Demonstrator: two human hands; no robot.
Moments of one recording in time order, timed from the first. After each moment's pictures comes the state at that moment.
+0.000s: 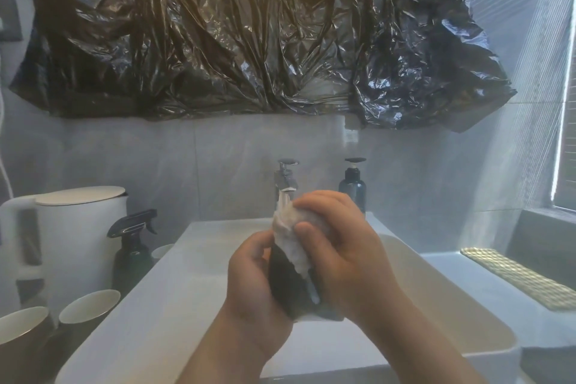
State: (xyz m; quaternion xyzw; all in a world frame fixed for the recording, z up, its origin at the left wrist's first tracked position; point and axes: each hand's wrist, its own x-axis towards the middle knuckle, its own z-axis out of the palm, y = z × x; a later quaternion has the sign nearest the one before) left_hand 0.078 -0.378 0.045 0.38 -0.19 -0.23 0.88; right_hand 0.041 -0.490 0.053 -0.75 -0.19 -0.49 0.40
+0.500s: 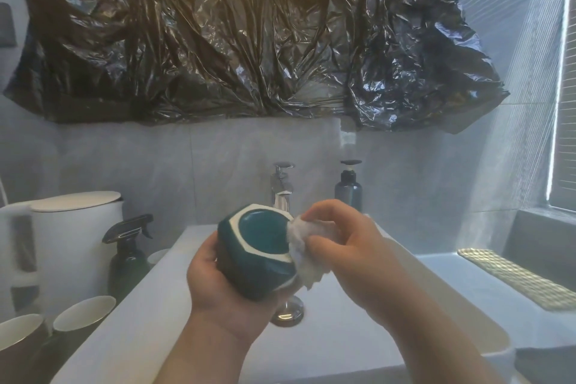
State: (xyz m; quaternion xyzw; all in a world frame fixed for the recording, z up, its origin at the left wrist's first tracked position) left_hand 0.092 -0.363 0.051 0.27 -0.12 -0.21 0.93; right_hand 0.031 -0.507 0.065 -0.76 -0.10 -0.29 0.58
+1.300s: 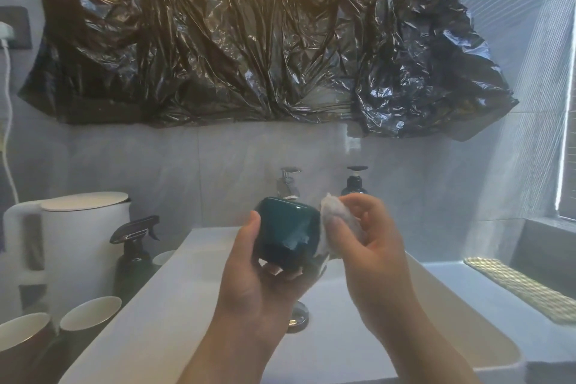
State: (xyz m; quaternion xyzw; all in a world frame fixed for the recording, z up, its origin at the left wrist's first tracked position) left_hand 0.074 -0.377 0.057 0.29 -0.11 -0.14 0.94; right_hand 0.045 -0.503 0.053 -0.63 -0.13 -0.45 0.62
